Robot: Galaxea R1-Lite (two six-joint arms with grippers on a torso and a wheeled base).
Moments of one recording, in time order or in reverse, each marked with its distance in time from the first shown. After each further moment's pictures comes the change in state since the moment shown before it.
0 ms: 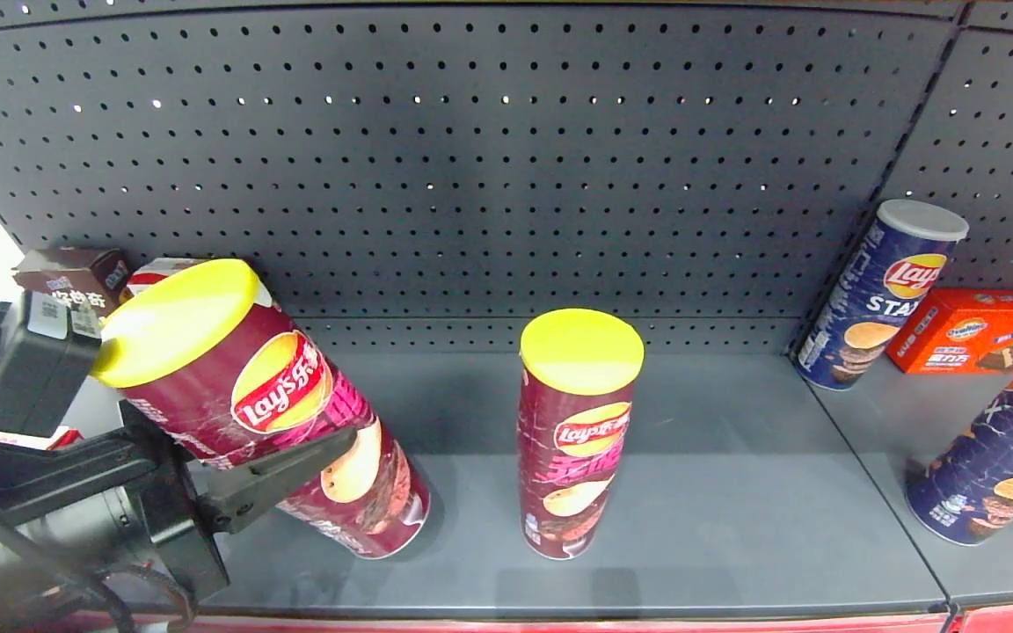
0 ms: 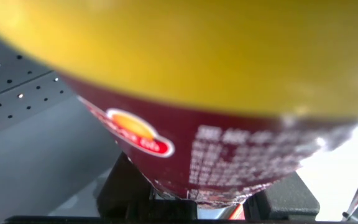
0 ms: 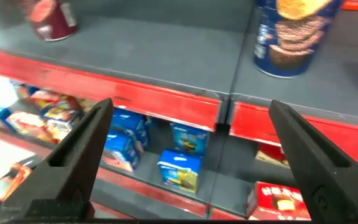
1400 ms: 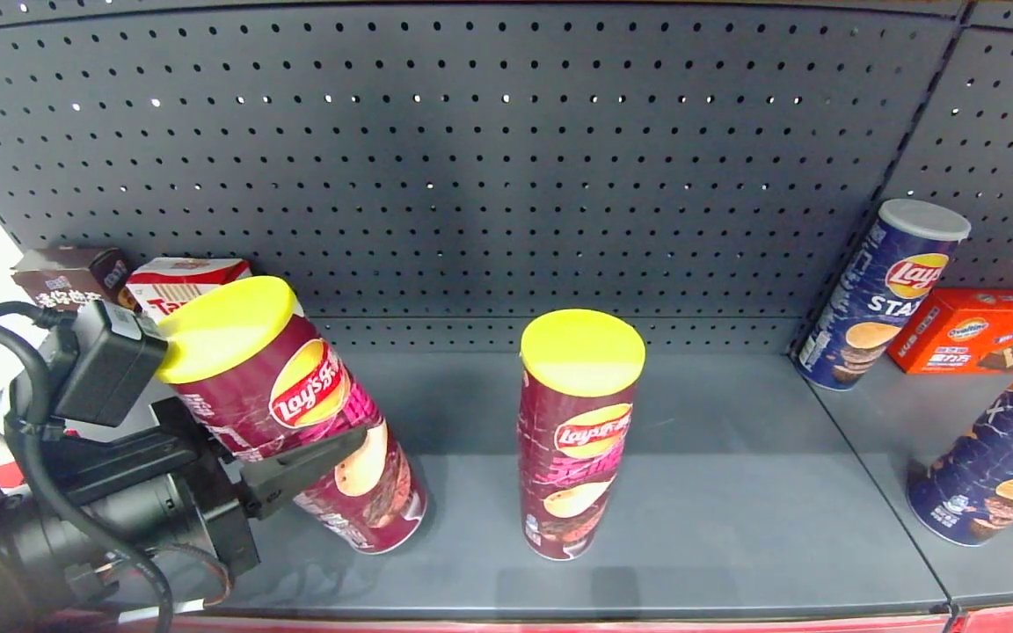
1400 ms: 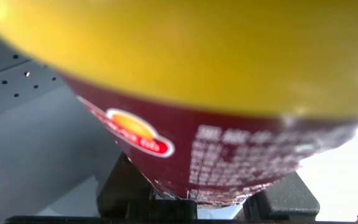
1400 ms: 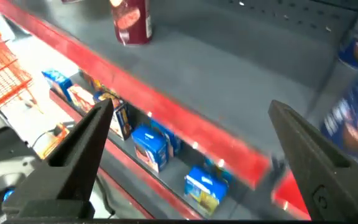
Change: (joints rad) left arm 0.015 0.065 0.000 -0.007 0.044 0.003; right arm 0.110 0.309 -0.069 -0.198 0.203 -0.126
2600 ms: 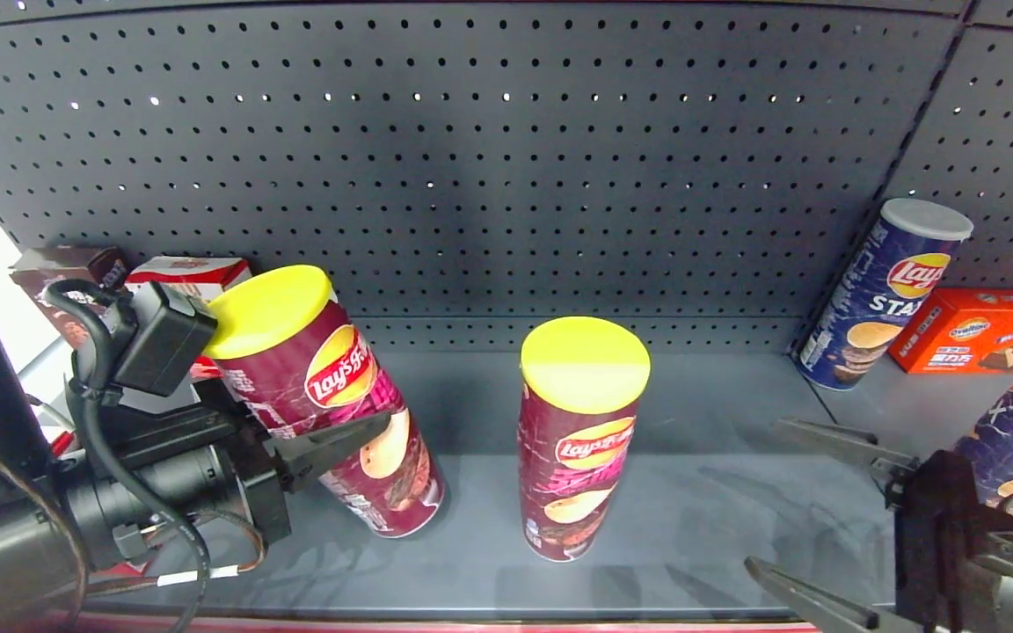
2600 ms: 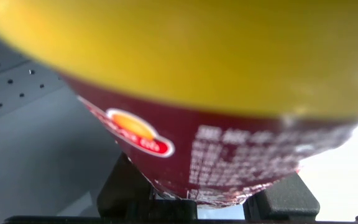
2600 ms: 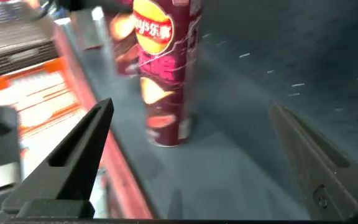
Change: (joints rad) left arm 0.009 0.085 -0.058 -0.002 -0.040 -0.003; right arm 0.134 1.013 -0.057 -1.116 0.234 -0.027
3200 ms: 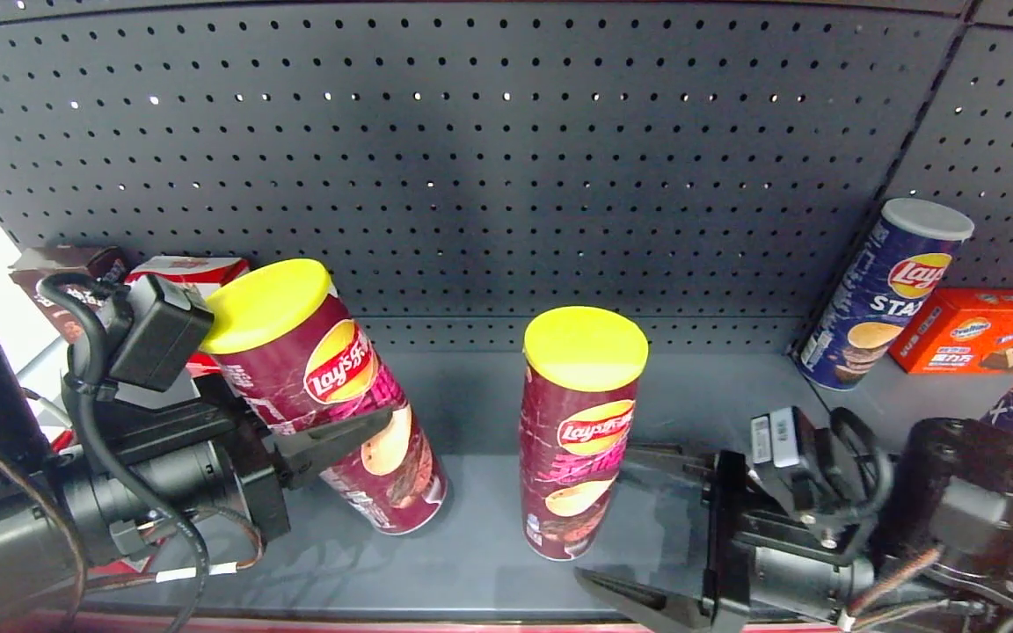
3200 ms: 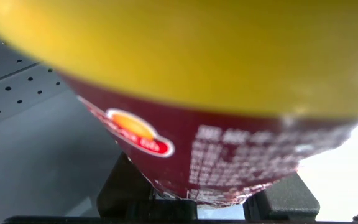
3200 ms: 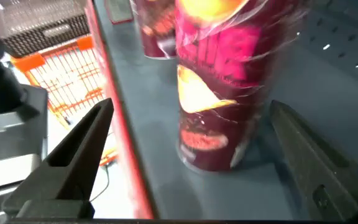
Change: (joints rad) left arm 0.001 0.000 -0.013 0.000 -0.019 0.000; right arm 0.156 0.371 -0.209 -0.014 0.013 0.002
